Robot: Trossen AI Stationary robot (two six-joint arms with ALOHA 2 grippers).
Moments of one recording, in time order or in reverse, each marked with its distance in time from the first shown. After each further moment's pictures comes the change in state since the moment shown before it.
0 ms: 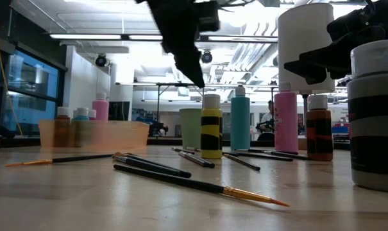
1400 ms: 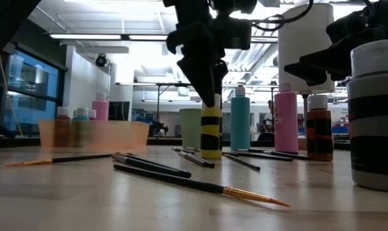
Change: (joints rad) left arm -0.065 0.290 0.301 -0.207 -0.049 0.169; right arm 0.000 0.000 0.000 -0.021 0.000 0.000
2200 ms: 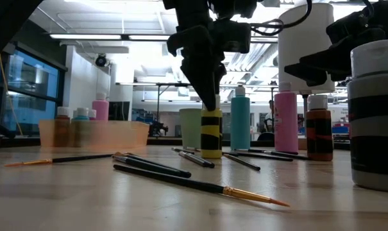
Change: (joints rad) left arm 0.008 0.002 -0.001 -0.010 0.003 -0.015; right arm 0.000 0.000 0.000 -0.006 0.000 0.000
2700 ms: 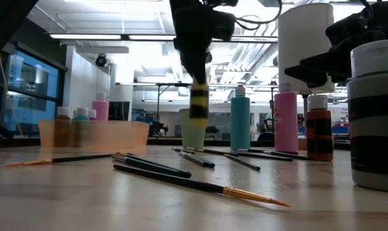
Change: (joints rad) left arm 0.092 -0.098 0.066 -0.151 -0.006 -0.233; right arm 0.000 0.000 0.000 -0.023 0.000 0.000
